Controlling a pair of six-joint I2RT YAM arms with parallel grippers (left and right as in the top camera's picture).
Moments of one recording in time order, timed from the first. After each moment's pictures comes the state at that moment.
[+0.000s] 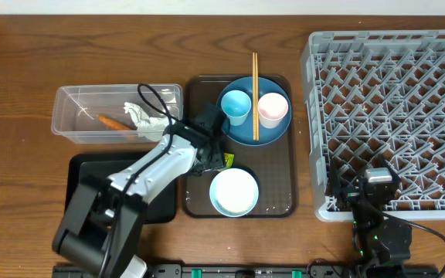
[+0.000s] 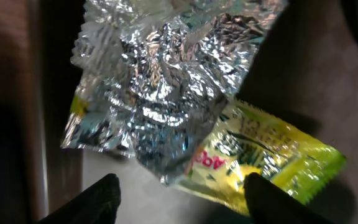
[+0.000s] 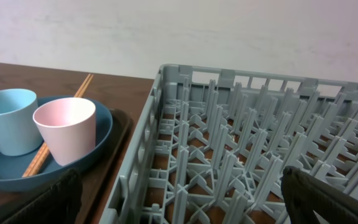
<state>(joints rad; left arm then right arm) -0.51 1.71 0.99 -0.68 0.02 -0.71 0.12 0.02 0.01 -0.07 0.04 -0.05</state>
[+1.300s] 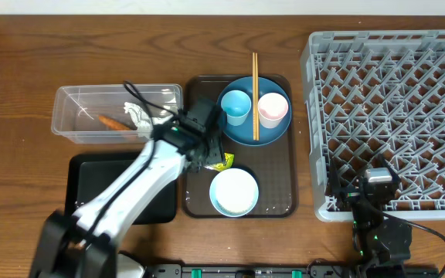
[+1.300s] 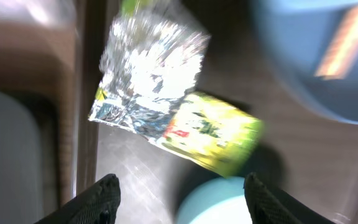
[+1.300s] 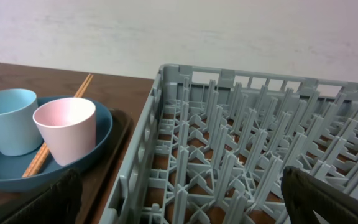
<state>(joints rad) -0.50 1.52 1.06 -0.80 0.02 -0.69 0.12 0.02 0.01 -0.07 0.04 -0.05</state>
